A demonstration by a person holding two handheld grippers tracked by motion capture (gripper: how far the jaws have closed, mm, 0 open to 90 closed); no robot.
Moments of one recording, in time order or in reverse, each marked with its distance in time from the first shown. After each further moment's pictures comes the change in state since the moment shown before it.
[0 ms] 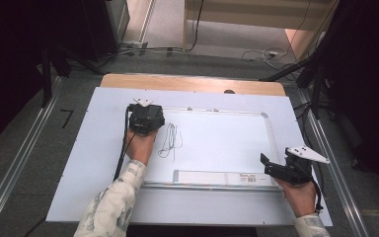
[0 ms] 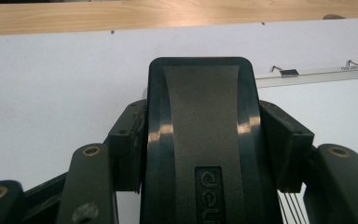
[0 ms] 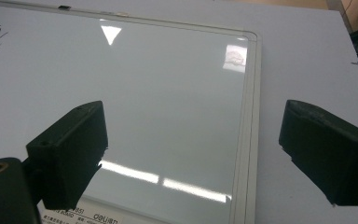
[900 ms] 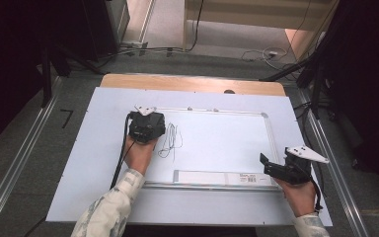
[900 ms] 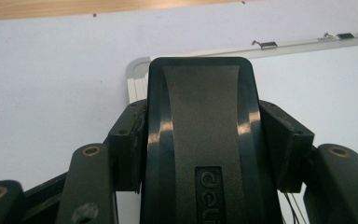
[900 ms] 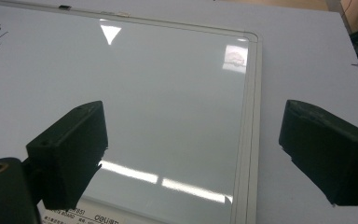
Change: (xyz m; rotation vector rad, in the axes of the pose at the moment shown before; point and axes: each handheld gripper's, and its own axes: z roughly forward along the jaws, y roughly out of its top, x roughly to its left) left arm -0.006 -0.021 -0.013 0.019 -0.050 0.043; right arm 0.002 0.001 0.000 0.002 -0.006 -0.002
